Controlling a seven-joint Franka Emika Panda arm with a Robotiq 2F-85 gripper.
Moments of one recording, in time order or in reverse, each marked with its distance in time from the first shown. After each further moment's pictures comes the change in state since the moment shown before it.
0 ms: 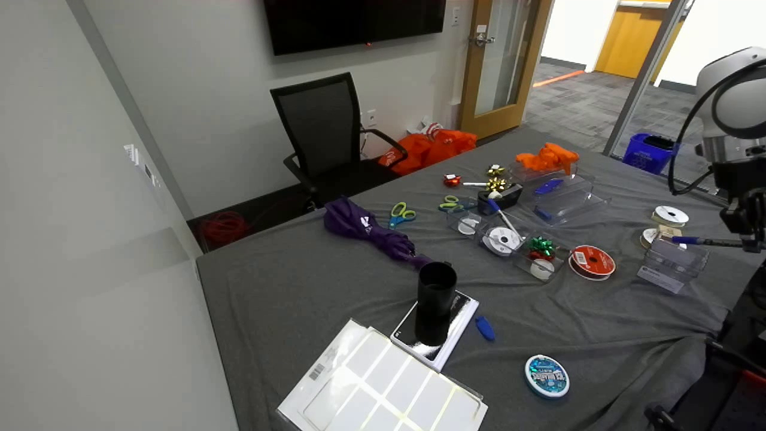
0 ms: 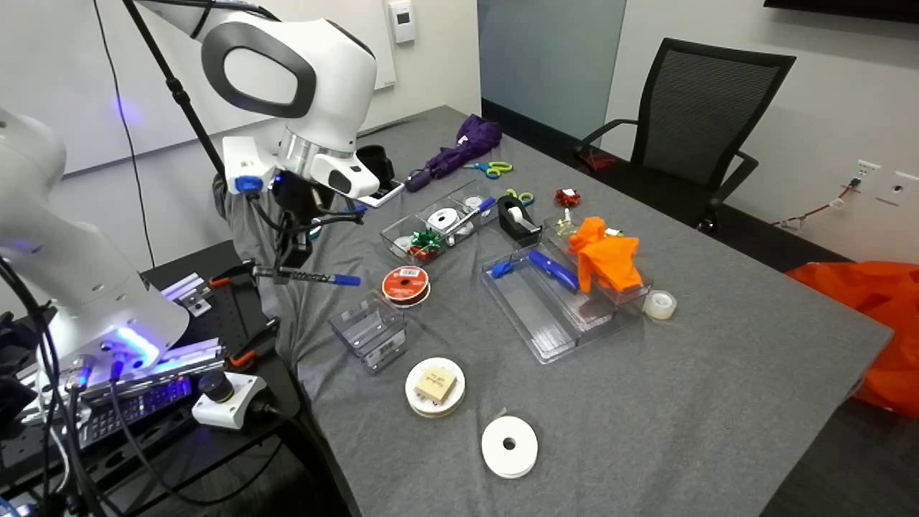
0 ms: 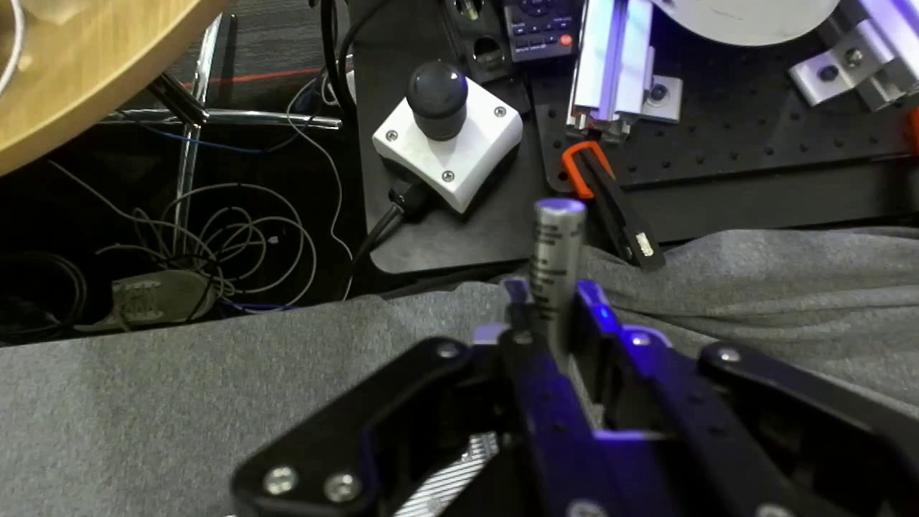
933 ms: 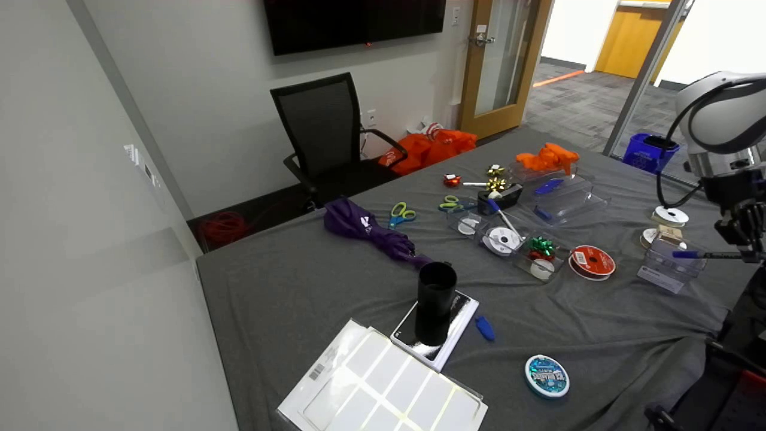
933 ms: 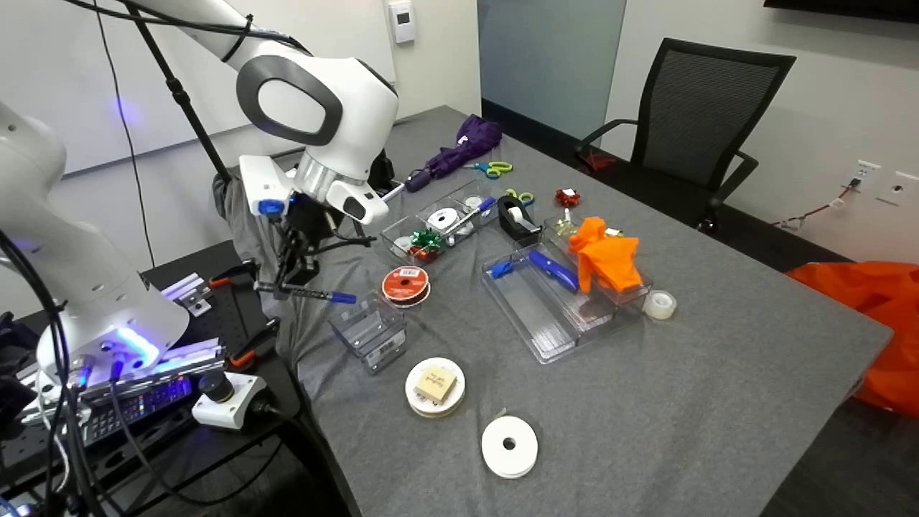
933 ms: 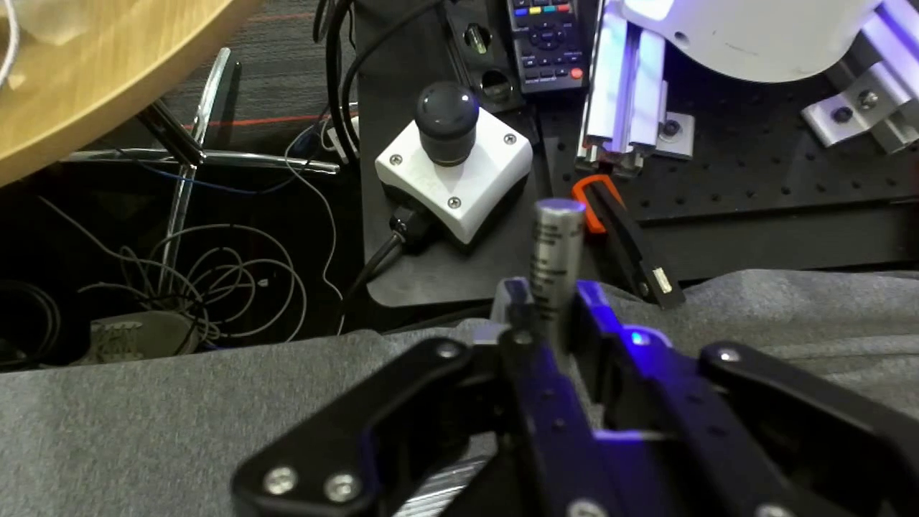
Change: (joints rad) arm -0.001 0.124 -0.004 0.044 0.002 -0.020 -0.034
